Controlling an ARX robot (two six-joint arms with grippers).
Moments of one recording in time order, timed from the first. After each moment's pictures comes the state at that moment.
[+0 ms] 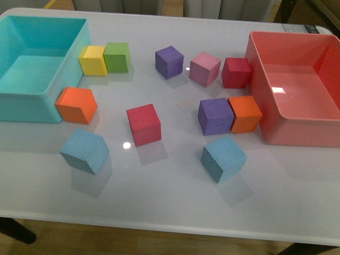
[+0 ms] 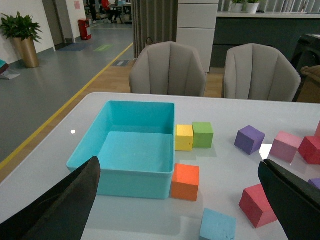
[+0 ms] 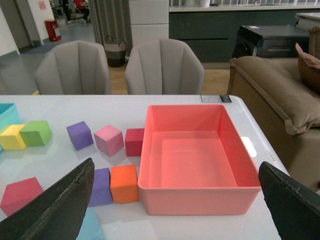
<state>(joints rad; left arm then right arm) 0.00 0.01 0.01 0.00 0.00 0.00 0.00 0.00 0.02 0.00 0.00 0.00</state>
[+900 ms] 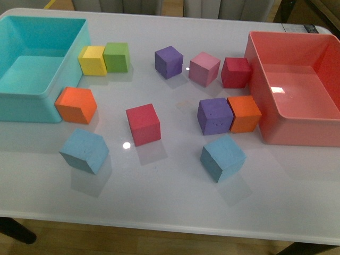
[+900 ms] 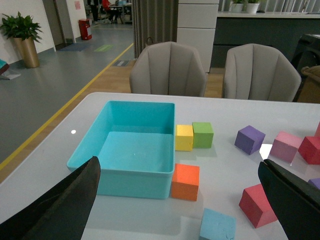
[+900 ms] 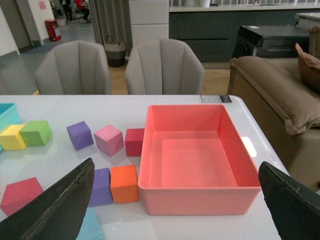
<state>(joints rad) 0.00 0.01 0.01 0.00 0.00 0.00 -0.03 0.20 0.13 -0.26 -0.19 0.07</state>
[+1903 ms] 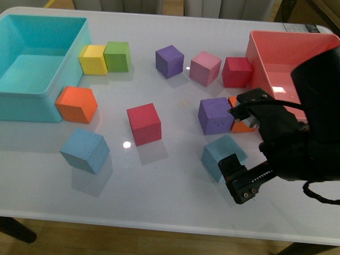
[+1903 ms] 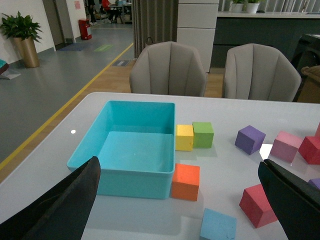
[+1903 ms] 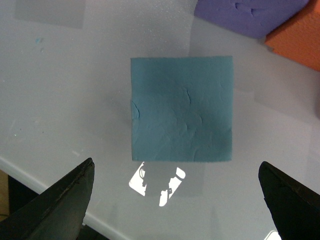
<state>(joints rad) 0.00 0.01 0.01 0.00 0.00 0.00 0.39 2.02 0.77 0.23 0.00 -0.19</state>
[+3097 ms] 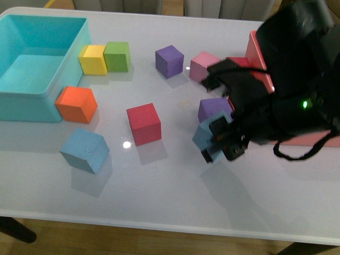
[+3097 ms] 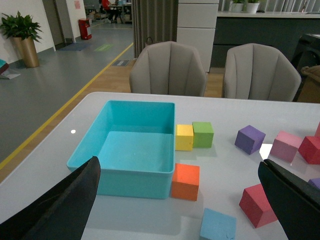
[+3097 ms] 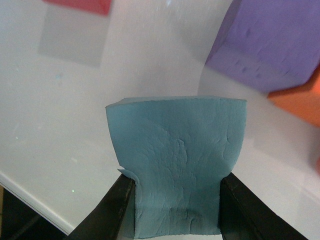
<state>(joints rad) 0.00 0.01 0.01 0.00 0.00 0.00 0.42 2.02 0.93 0.11 -0.03 -0.24</state>
